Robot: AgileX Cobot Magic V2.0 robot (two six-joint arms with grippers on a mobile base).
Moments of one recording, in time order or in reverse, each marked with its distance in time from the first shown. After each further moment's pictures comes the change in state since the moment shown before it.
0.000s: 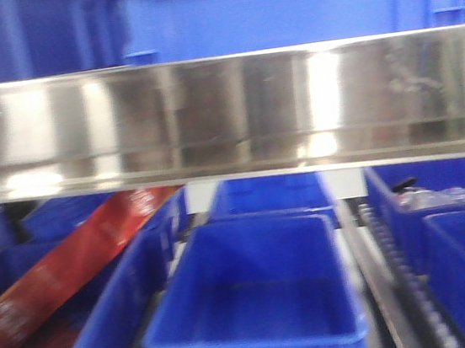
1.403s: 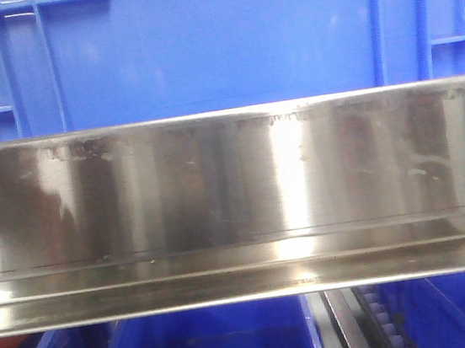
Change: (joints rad) left arm 0.000 0.000 0.000 0.000 0.000 0.000; right arm 0.000 0.000 0.000 0.000 0.000 0.000
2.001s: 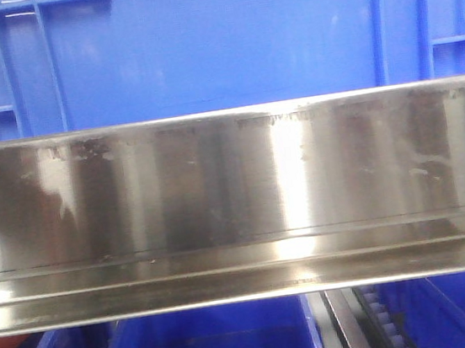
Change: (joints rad) left arm -0.002 0.000 0.000 -0.004 0.005 0.000; right arm 0.000 0.002 0.000 0.000 0.009 0.000
